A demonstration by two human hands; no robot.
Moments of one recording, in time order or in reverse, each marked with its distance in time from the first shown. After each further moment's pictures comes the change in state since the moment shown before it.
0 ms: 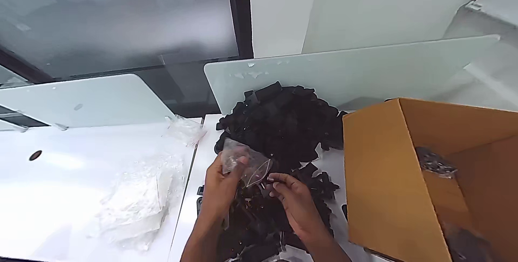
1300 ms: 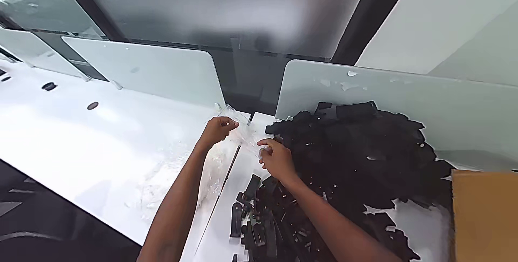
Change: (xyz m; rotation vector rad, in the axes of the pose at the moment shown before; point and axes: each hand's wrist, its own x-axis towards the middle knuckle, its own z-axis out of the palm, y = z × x) left_hand 0.185 -0.073 -0.257 0.697 -0.064 -0.166; right_hand 0.158 0.028 0.205 -0.959 -0.356 -0.154
